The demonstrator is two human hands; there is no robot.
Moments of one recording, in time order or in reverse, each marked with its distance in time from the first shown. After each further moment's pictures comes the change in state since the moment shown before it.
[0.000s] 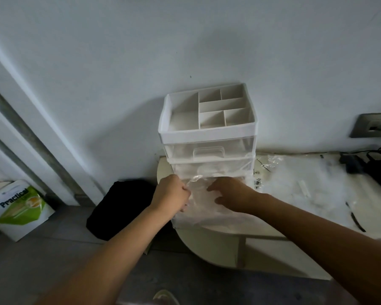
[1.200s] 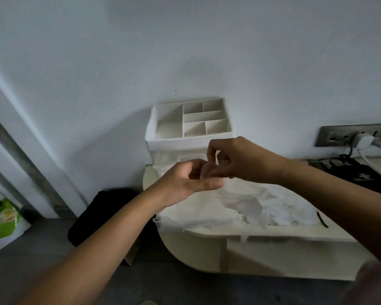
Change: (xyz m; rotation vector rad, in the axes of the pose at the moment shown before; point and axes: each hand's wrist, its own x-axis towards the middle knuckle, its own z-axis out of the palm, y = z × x) left_hand -0.037 0.052 -0.029 -0.568 -0.406 0.507; right_hand -0.082 -0.034 -0.129 0.189 0.205 -0.113
